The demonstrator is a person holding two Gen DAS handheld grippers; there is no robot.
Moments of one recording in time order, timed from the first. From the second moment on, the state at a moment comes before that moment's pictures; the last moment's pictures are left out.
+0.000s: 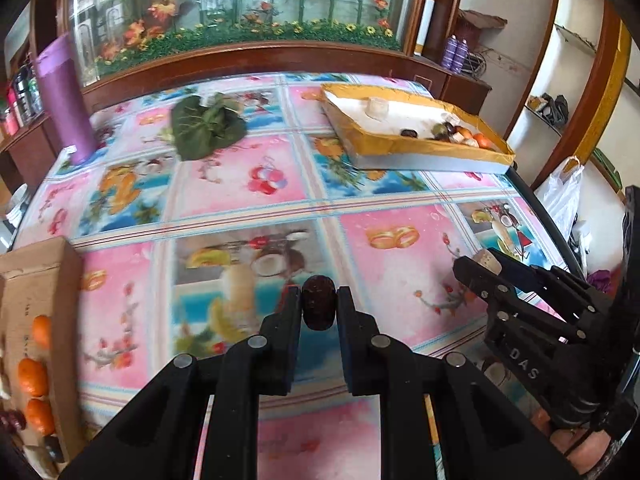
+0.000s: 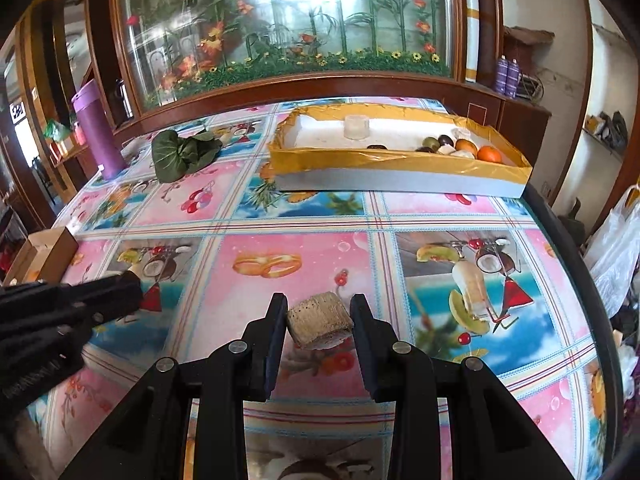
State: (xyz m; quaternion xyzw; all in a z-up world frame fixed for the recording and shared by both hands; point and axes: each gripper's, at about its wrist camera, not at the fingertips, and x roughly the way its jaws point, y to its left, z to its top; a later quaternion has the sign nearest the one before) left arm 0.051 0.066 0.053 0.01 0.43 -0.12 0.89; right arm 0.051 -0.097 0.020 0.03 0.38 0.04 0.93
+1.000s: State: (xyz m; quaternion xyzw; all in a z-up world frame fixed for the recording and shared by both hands) left arm 0.050 0.380 0.039 -0.11 0.47 0.12 0.87; right arm 0.103 0.248 0.036 -0.03 0.44 0.32 0.84
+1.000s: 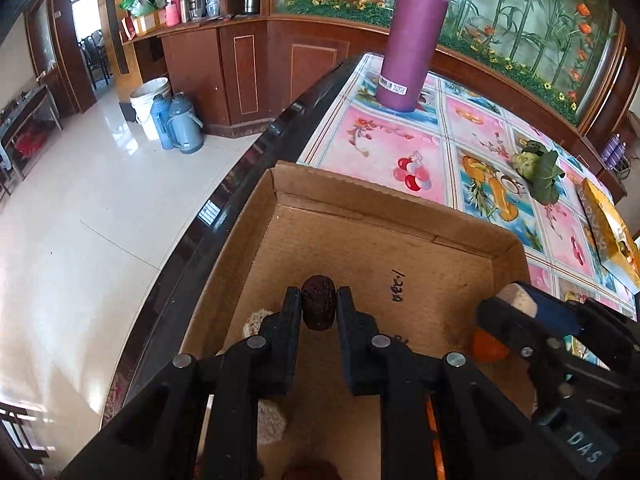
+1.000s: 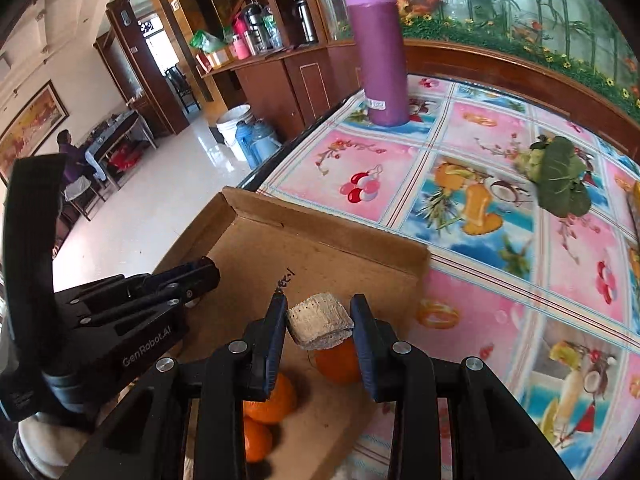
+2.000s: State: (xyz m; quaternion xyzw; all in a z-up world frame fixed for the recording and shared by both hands) left arm -0.020 0.368 0.096 -0.11 0.37 0.19 0.90; right arm 0.071 0.204 0.059 0.00 0.41 0.30 0.86
